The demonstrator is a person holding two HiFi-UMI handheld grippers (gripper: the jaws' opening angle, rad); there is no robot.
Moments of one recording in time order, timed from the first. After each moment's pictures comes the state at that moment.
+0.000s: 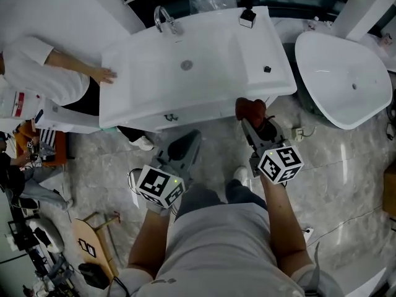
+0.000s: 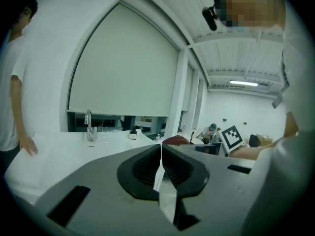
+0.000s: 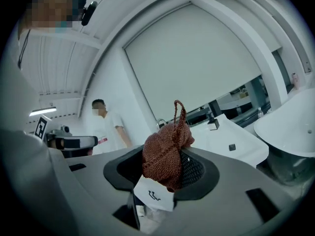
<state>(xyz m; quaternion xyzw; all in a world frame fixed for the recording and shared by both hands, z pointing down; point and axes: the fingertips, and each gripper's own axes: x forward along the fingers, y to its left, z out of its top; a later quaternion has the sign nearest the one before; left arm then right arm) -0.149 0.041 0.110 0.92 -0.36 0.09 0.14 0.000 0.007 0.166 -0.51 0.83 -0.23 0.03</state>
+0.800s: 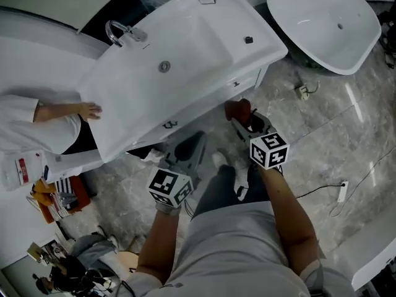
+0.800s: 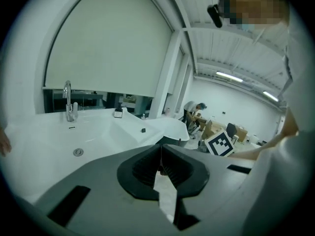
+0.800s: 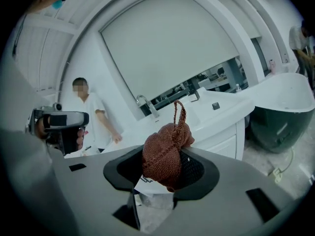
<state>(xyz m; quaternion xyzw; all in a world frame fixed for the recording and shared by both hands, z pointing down) -0.146 0.026 0.195 0.94 -0.23 0.18 0.19 -0.037 0.020 0.305 -0.58 0.75 -0.32 -0.02</state>
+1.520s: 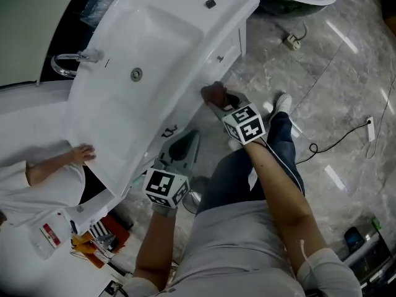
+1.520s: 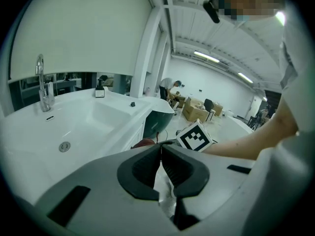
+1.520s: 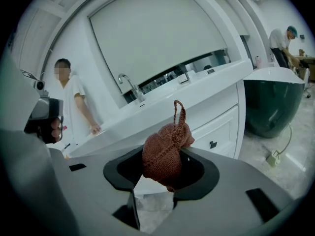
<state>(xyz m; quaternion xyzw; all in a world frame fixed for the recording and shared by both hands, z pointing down) -0.178 0.013 0.301 0.94 -0.08 0.29 0.15 -0.093 -0.026 0.435 -0.64 0.69 -0.34 -0.04</state>
